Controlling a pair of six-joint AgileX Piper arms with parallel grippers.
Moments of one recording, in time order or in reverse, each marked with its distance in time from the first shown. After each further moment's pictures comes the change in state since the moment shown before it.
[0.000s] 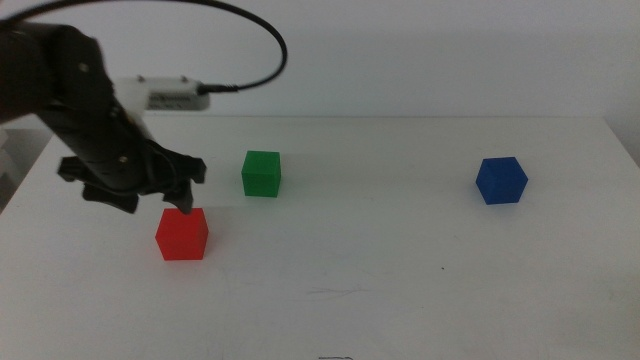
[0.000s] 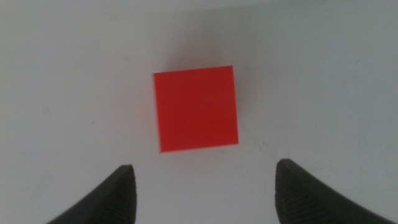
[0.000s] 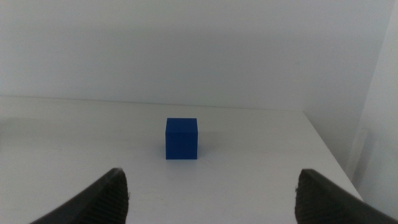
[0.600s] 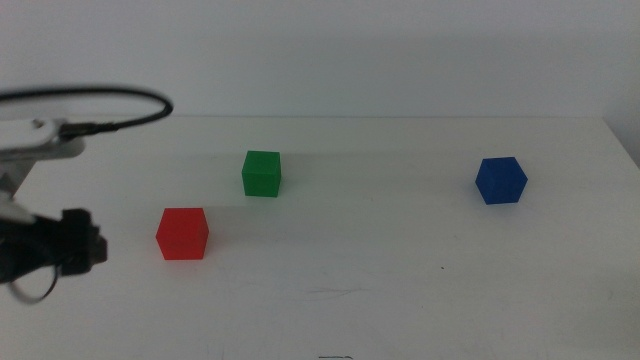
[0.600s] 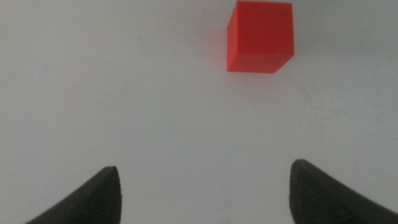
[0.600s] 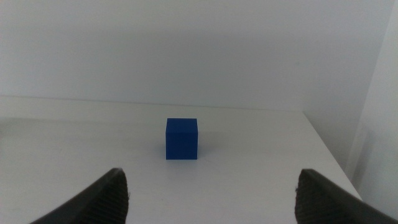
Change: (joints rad) left arm 0.149 -0.611 0.504 -0.028 -0.164 0.029; right arm 0.000 0.000 0.000 0.000 0.000 0.000
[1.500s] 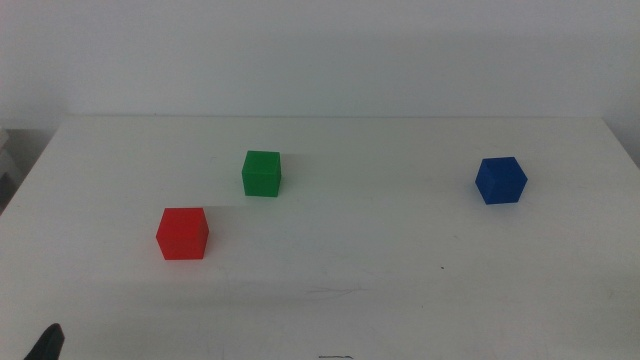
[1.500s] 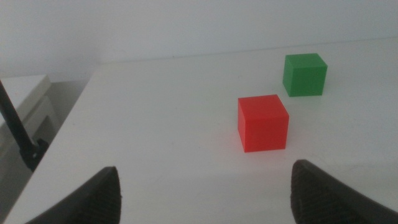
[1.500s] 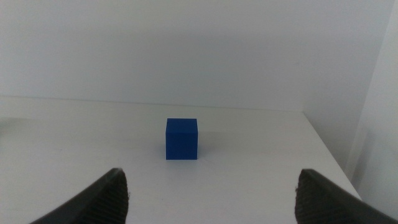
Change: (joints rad) left arm 0.000 -1.037 0.757 0.062 -0.494 0.118; right arm 0.000 0.000 0.000 0.000 0.000 0.000
